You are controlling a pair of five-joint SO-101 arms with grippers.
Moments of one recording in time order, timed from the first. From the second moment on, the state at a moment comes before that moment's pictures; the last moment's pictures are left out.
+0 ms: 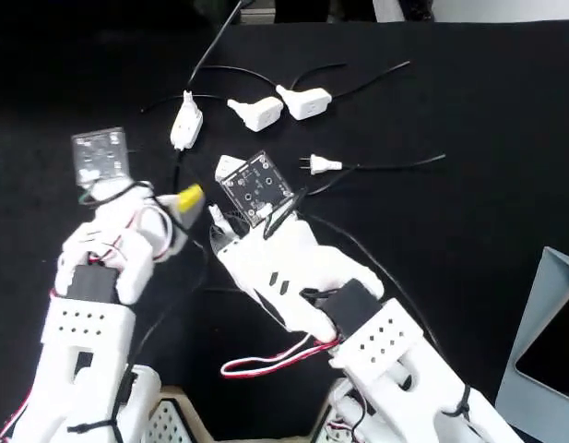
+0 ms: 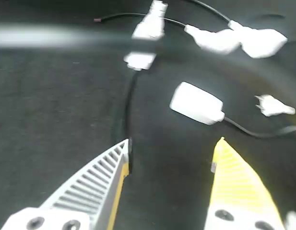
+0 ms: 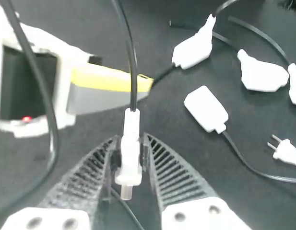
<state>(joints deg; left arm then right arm) 0.4 -55.3 59.5 42.4 12.4 -40.0 -52.2 54.9 41.7 1.7</state>
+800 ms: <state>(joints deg) 8.2 -79.1 64.5 47.0 7.5 -35.8 -52.6 57.2 44.0 1.8</state>
